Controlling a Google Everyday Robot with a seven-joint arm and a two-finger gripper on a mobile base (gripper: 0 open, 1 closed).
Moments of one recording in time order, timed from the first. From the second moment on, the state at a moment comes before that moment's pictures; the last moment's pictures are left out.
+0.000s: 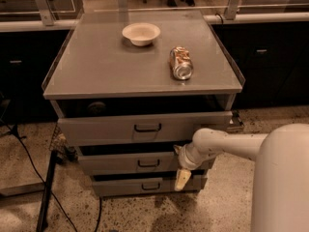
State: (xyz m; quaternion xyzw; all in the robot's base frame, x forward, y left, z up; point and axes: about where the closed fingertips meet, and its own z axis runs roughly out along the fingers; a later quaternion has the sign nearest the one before) arm 0.581 -0.114 0.415 -0.67 0.71 0.10 0.20
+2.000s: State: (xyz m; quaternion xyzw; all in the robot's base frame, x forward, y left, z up) arm 0.498 -0.140 0.530 -0.66 0.67 0.12 0.30
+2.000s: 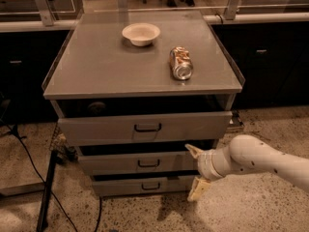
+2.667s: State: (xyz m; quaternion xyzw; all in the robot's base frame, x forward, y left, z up) arm 0.523 -0.131 0.530 -0.65 0.67 0.09 0.35
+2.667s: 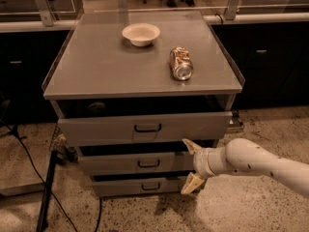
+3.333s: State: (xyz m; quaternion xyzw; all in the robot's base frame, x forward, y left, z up) arm 0.527 -0.133 0.495 -0.65 0.69 0.09 0.31
